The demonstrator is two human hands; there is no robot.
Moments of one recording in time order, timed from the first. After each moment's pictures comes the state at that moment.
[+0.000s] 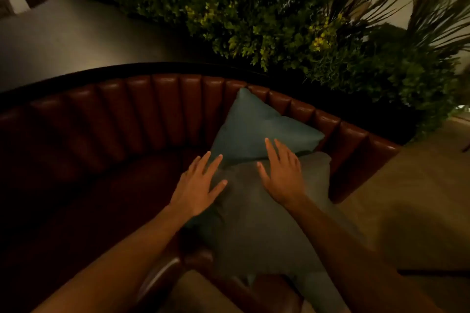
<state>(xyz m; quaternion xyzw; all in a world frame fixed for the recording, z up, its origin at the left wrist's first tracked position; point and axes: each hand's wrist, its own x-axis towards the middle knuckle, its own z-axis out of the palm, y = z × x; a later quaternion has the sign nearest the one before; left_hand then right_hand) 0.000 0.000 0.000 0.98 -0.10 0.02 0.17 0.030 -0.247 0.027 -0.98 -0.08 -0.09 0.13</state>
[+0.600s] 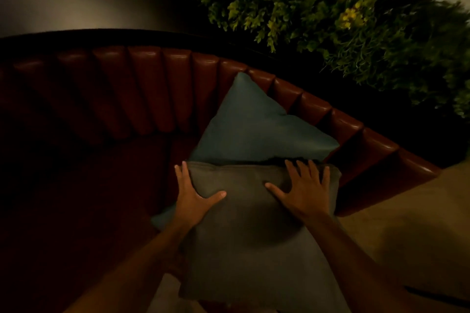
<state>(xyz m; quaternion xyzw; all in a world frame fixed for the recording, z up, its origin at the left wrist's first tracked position) 0.070 -0.062 -0.122 0.82 0.22 -0.02 0.52 0.121 -0.343 -0.062 -1.00 -0.04 0.04 -0.03</state>
